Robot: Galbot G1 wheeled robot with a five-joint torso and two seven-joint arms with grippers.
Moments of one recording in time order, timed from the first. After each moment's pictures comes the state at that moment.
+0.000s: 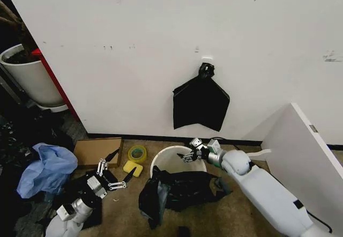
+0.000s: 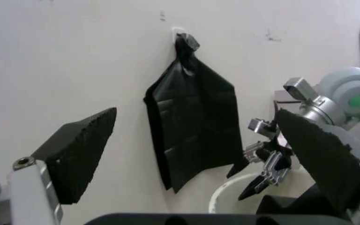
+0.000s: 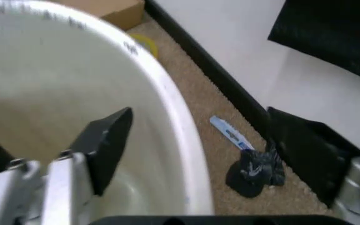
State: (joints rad) left arm 1.42 -1.17 -0.64 -1.54 -0.69 -0.77 1.00; right arm -0.73 1.07 -0.07 1.40 0.22 -0.30 -0.53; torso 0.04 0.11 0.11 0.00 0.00
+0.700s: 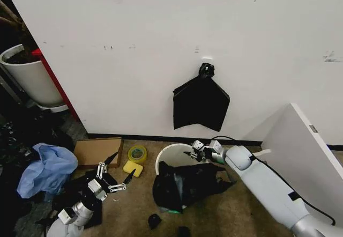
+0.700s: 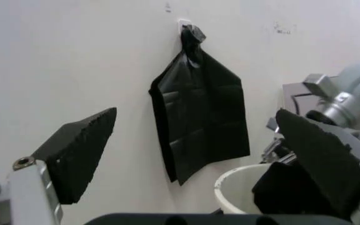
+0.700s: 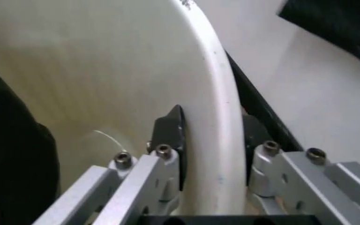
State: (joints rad) left arm 1.42 -1.20 -0.64 -1.52 -0.64 -0.78 0.97; right arm -0.77 1.01 -0.09 1.42 0.18 -0.27 -0.52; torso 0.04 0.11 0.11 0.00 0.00
